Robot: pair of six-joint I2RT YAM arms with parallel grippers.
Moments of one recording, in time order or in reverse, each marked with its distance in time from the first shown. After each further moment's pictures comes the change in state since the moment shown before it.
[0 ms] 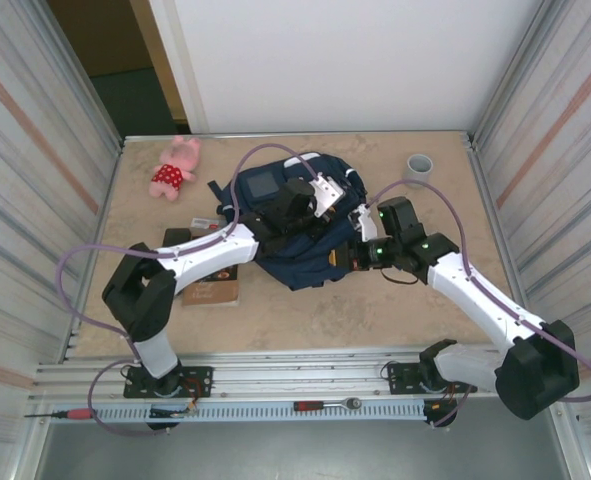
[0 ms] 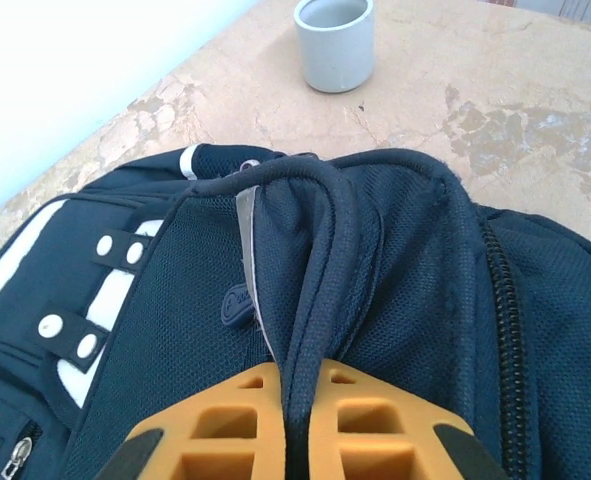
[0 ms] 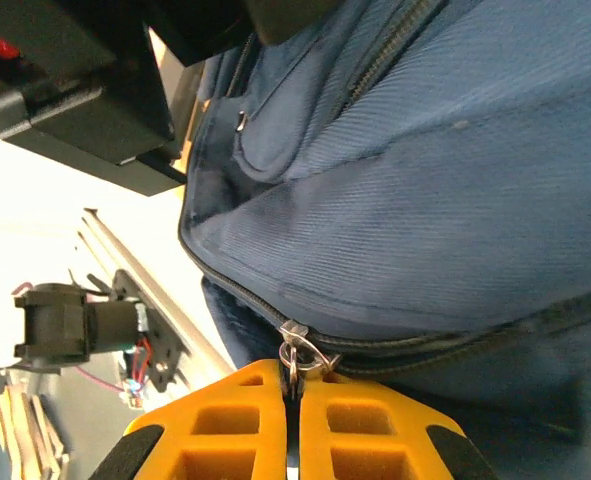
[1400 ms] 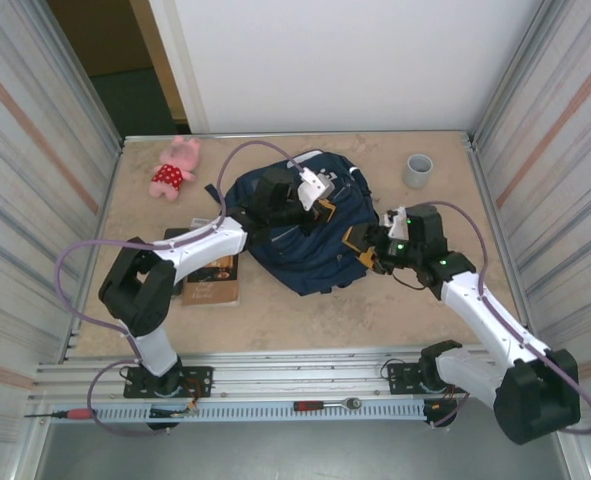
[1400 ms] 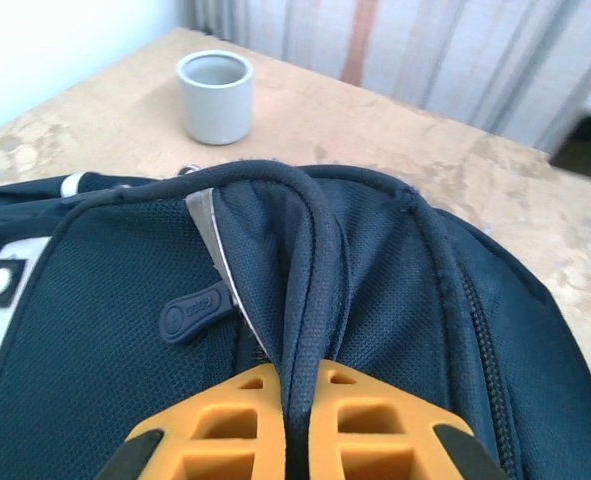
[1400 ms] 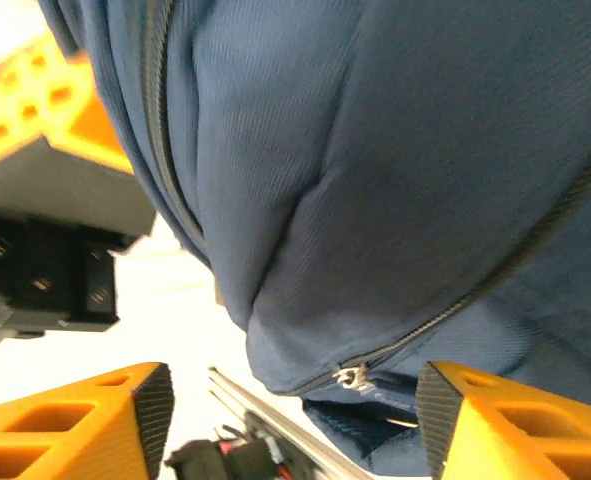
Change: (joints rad) left arm 0.129 0.001 -0.057 0.137 0.502 -0.044; right arm -0.201 -0.146 -0.182 0.237 -0.032 0.509
